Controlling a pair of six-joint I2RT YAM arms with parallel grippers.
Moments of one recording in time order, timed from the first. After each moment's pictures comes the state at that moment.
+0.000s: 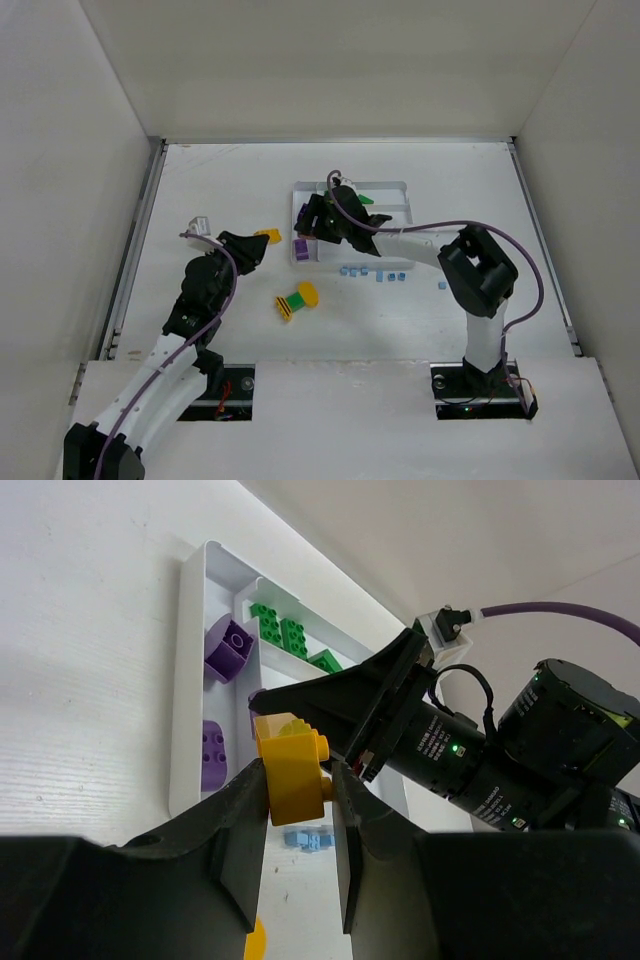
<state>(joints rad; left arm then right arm) -0.37 0.61 0.30 0.20 -0.06 -0.88 0.76 1.94 1.29 0.06 0.05 0.87</state>
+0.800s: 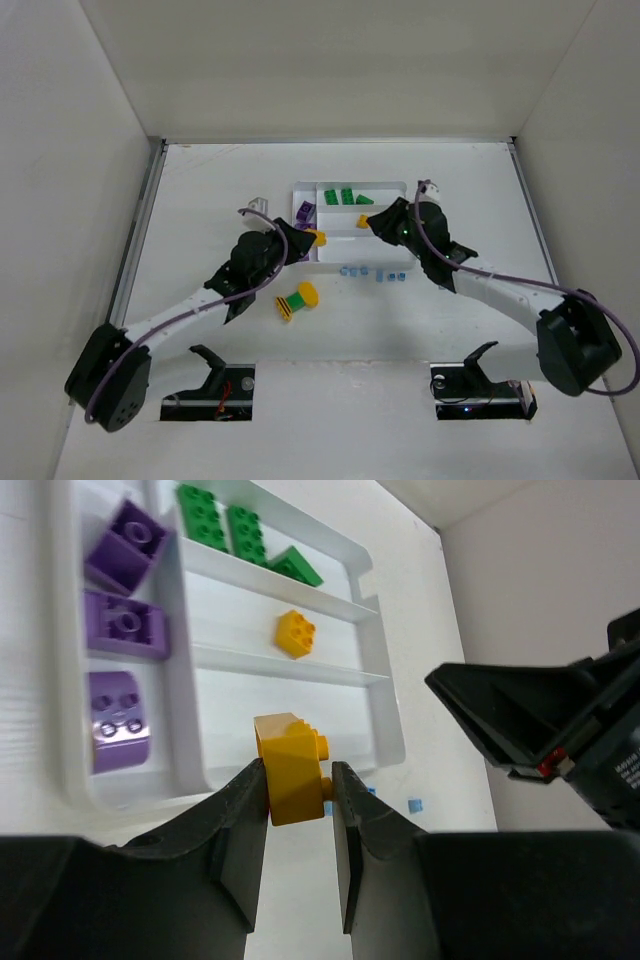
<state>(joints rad) -0.59 1.02 0.44 0.34 -0.08 -0.88 0.59 1.37 0.80 0.21 0.11 0.85</state>
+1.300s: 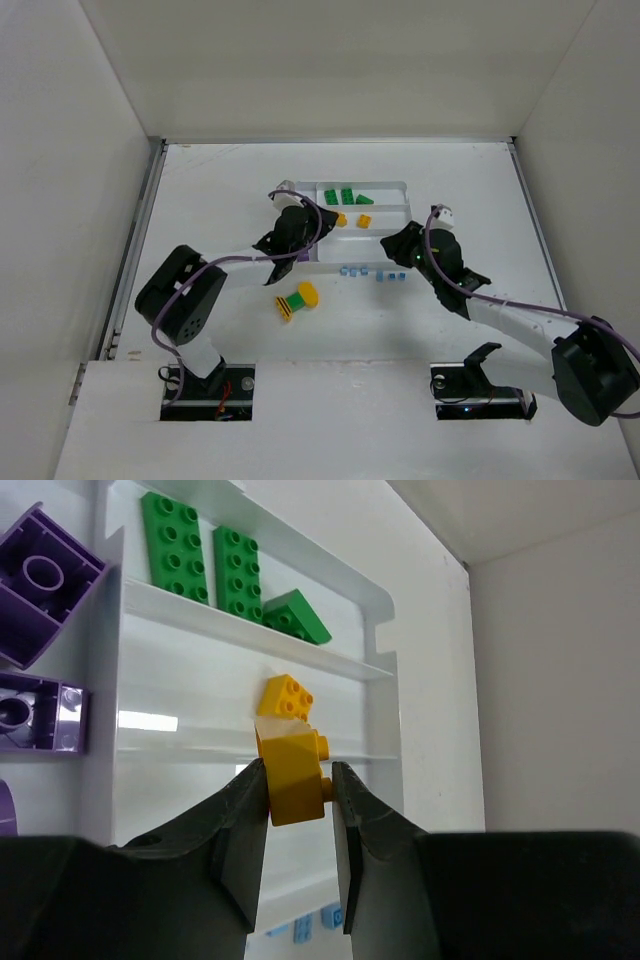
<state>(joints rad) -0.65 1.62 0.75 0.56 -0.18 -1.01 0.56 1.13 0.49 0.27 0.18 0.78</state>
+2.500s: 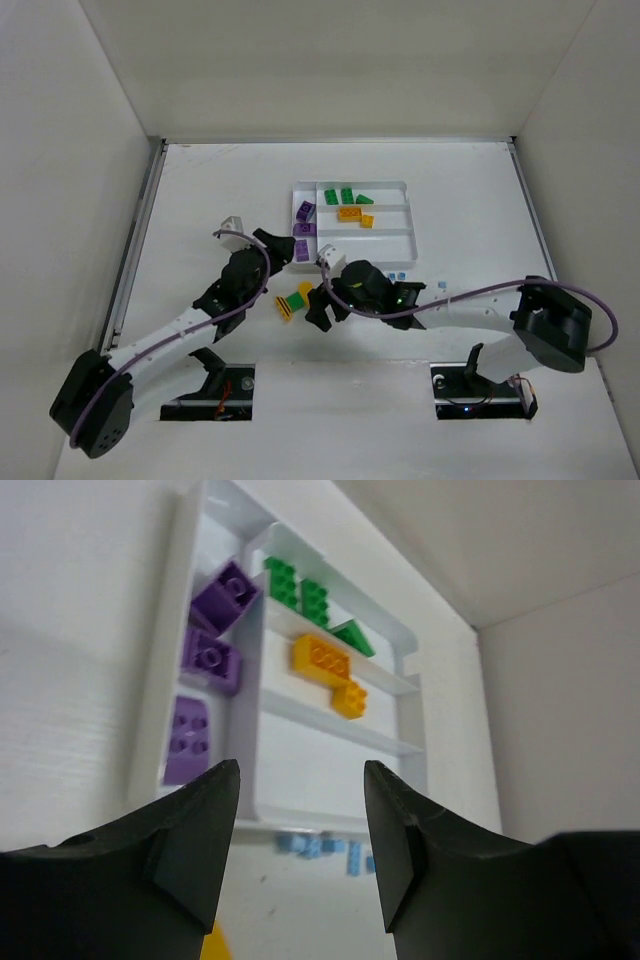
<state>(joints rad) -0.66 0.99 0.37 0.37 -0.38 -0.96 1.07 1.42 0.69 0.19 -0.01 0.38</state>
